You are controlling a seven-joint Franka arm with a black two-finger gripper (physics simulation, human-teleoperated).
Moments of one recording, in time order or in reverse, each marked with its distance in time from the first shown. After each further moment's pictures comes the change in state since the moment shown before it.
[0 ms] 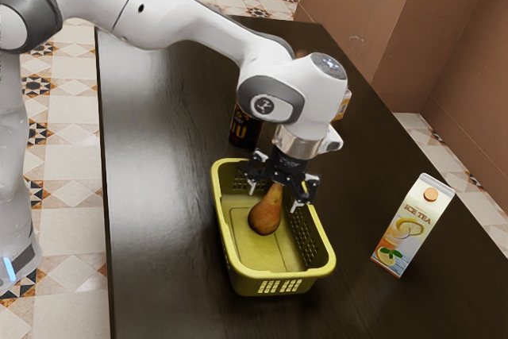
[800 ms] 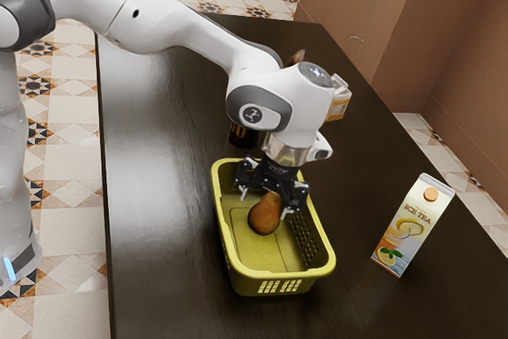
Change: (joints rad) arm 0.005 -0.032 0.001 -0.098 -0.019 0.073 0.056
